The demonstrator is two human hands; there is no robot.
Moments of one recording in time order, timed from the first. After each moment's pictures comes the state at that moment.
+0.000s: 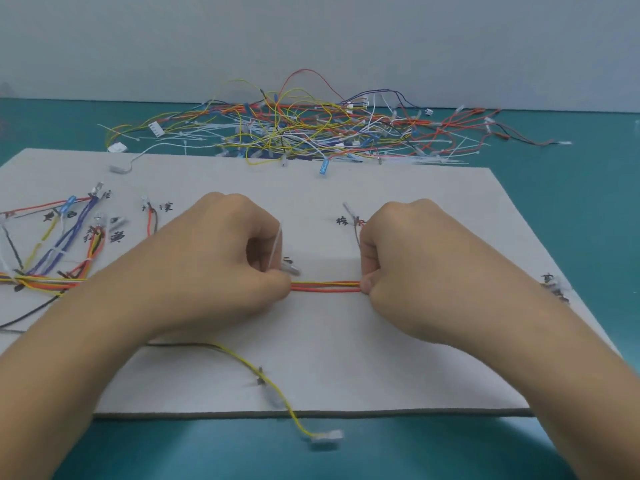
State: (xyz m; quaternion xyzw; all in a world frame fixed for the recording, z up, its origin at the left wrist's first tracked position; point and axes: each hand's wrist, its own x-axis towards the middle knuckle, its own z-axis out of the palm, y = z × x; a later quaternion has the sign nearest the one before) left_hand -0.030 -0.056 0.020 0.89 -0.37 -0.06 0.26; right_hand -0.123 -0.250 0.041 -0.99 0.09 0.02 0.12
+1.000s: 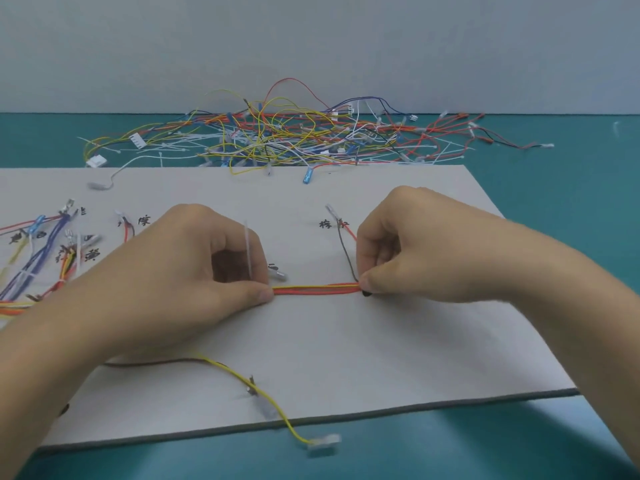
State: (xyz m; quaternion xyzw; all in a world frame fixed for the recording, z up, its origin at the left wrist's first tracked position) left_hand -0.016 -0.045 0.007 0.84 -0.42 -0.09 0.33; right_hand -0.110 -0.299 0.049 -0.97 0.00 0.11 0.23
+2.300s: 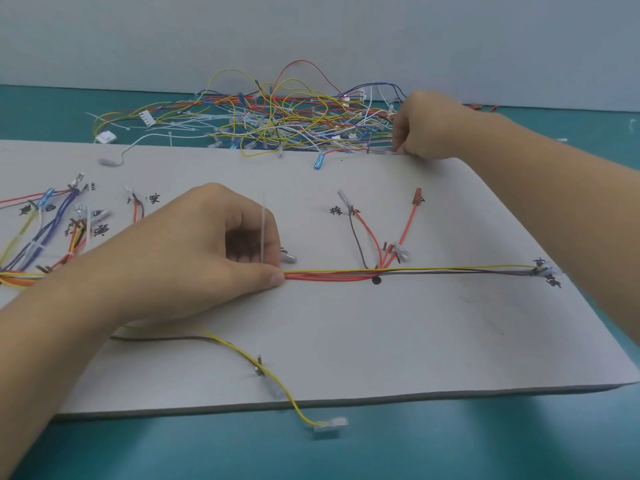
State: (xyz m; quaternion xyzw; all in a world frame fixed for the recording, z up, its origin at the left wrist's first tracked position) left_hand -0.018 -0.049 0.007 0.84 -0.39 -0.14 0.35; right_hand 0.045 -0.401 0.024 -0.99 0.10 -0.01 0.04
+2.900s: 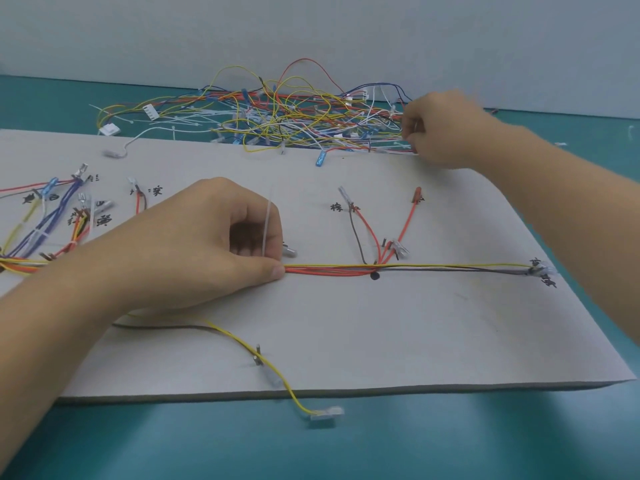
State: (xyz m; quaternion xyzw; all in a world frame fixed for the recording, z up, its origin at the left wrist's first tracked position) left_hand -0.021 -0.050 0.008 0.84 -0.40 -0.12 0.34; right_hand 0.022 -0.408 0.023 -0.99 0.04 -0.11 0.02
